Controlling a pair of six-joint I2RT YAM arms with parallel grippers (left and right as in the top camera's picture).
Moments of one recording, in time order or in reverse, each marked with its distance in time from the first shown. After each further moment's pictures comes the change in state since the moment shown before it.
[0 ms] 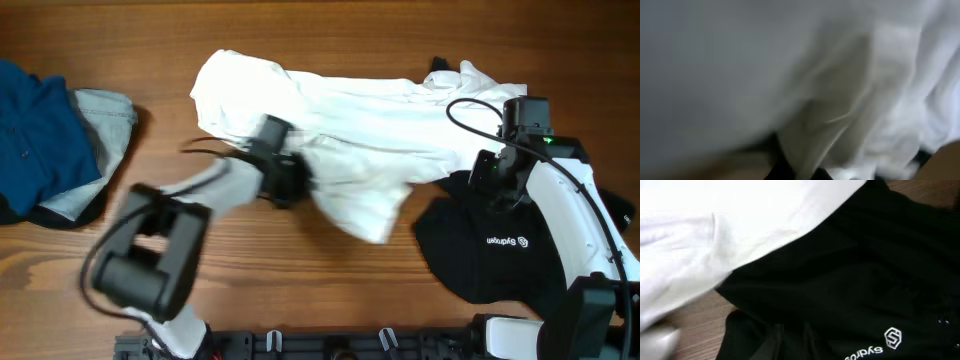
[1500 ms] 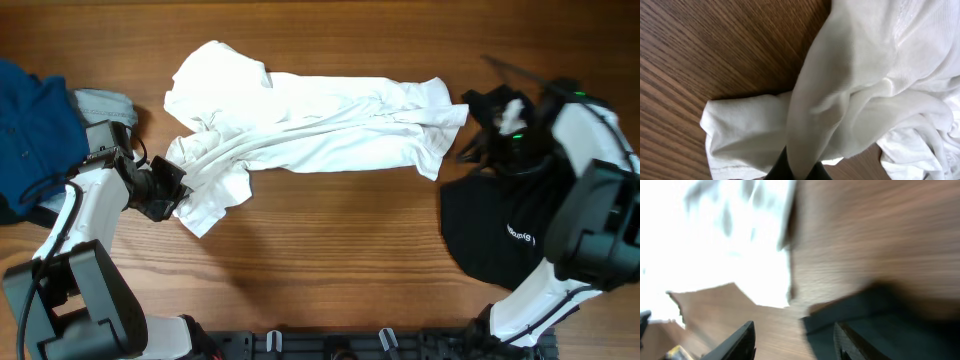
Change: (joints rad) left arm 0.706 -0.238 -0.020 -0.425 -0.121 0.344; right arm -0.162 0.460 0.286 -0.131 -0.603 -0.191
